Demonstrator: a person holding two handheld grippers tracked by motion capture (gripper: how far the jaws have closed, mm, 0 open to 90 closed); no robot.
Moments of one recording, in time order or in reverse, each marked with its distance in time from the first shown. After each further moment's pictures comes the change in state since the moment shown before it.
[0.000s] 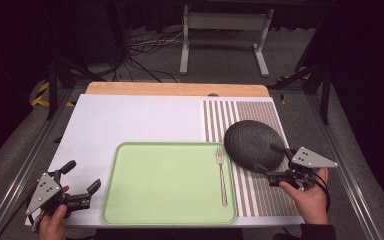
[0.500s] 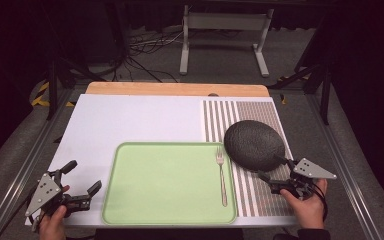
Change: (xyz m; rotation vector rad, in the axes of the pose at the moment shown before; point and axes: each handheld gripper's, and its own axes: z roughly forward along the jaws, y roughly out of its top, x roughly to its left) left arm -0.001 0.001 -0.001 -0.014 -0.031 0.019; right arm -0.006 -0.044 -0.004 0.019 -0.047 0.066
